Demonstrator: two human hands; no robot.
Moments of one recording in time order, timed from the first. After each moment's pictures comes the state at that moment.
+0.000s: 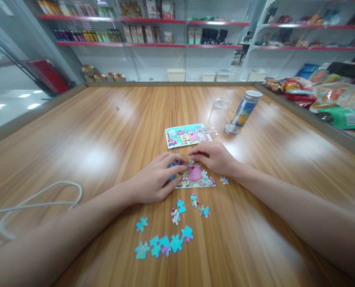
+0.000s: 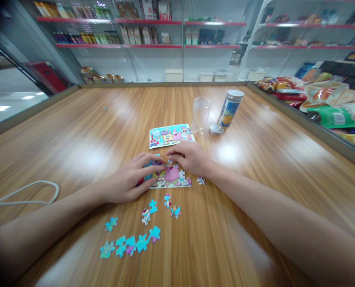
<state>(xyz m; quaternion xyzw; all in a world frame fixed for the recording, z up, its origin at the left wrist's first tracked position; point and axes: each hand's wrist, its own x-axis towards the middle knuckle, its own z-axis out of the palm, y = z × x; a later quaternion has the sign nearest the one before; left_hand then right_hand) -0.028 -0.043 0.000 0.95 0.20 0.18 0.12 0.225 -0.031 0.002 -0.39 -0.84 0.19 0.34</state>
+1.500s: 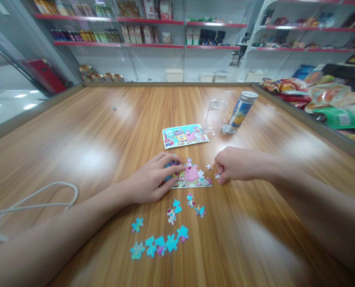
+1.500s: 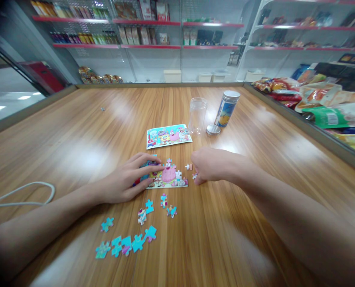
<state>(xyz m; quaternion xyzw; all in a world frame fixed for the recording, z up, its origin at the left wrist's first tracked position) -0.030 -0.042 0.000 0.96 0.20 0.17 0.12 0.254 -0.057 0.063 -0.52 -0.82 0.16 -0.18</state>
